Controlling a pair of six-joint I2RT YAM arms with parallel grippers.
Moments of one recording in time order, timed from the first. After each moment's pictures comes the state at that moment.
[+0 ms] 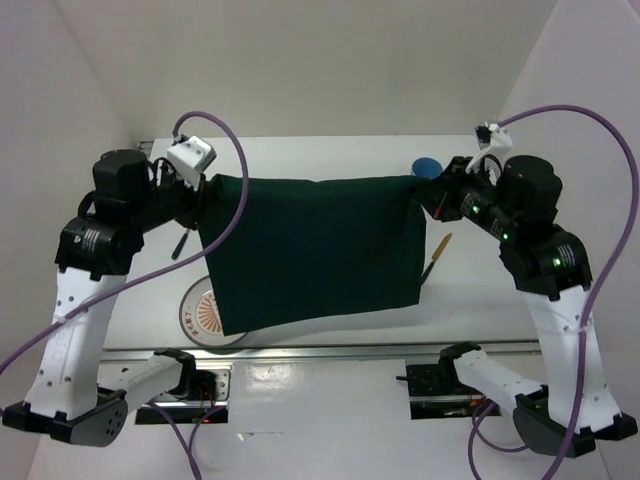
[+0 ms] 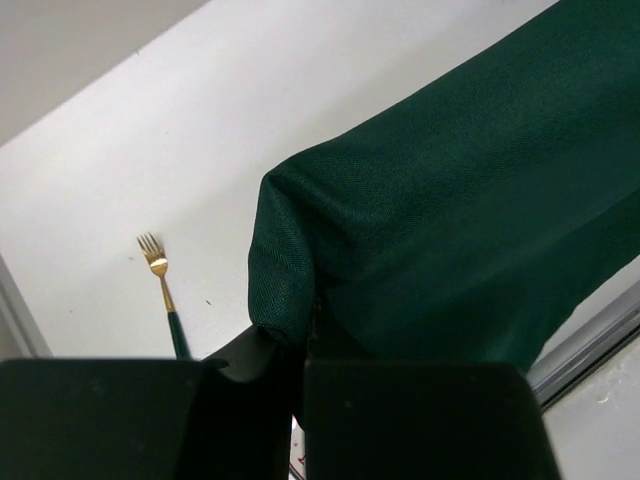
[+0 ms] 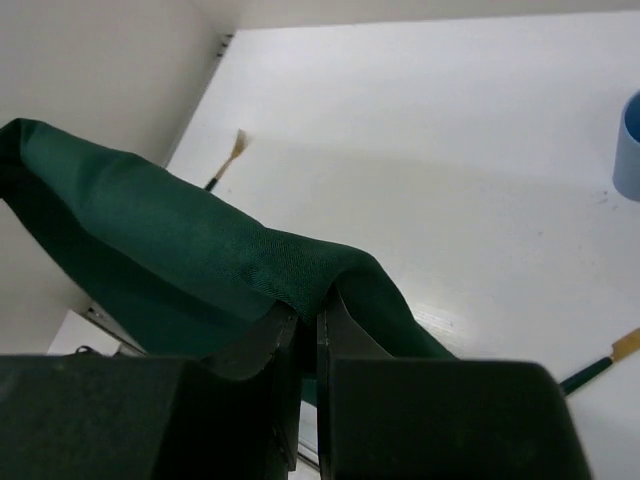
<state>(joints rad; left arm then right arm) -0.19 1.05 1.54 -0.94 0.31 0.27 0.27 0.97 1.53 -0.82 -0.25 0.37</state>
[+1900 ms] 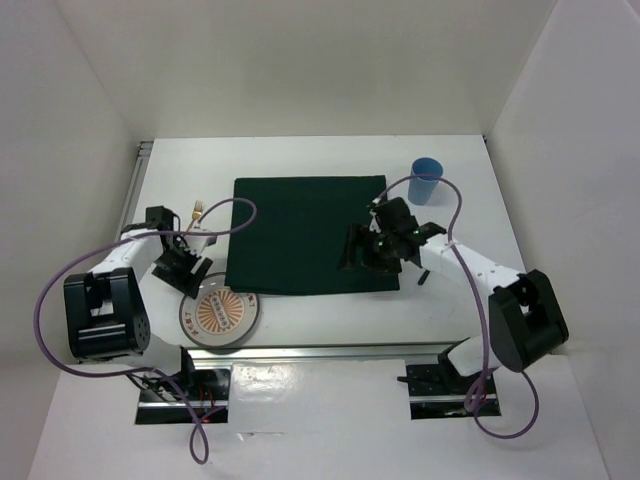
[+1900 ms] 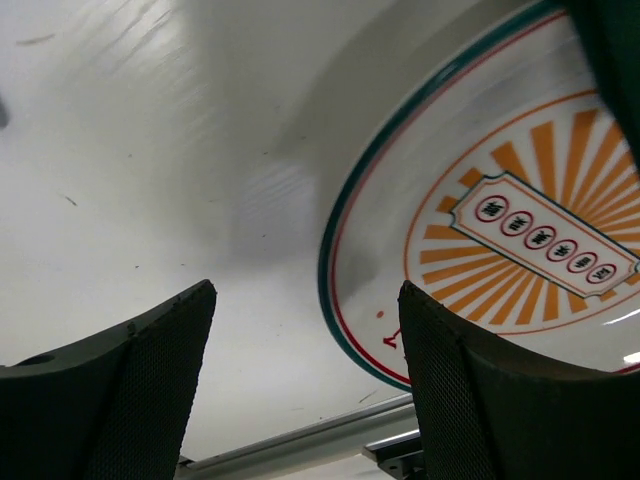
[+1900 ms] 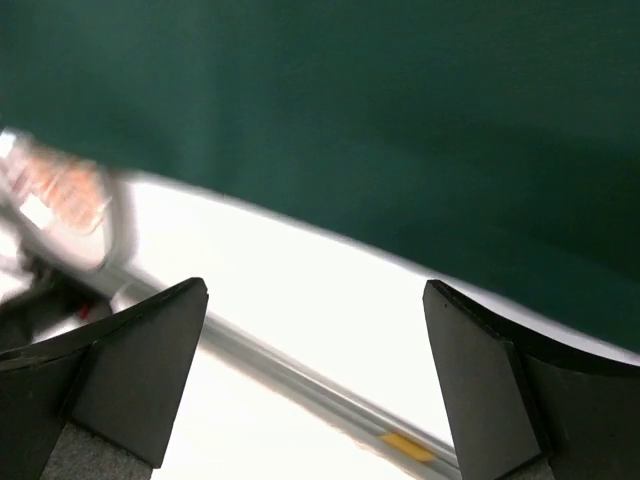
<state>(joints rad) 0.17 1.48 0.88 -0.82 0.14 0.66 0.42 1.44 0.91 -0.48 -0.30 0.56</state>
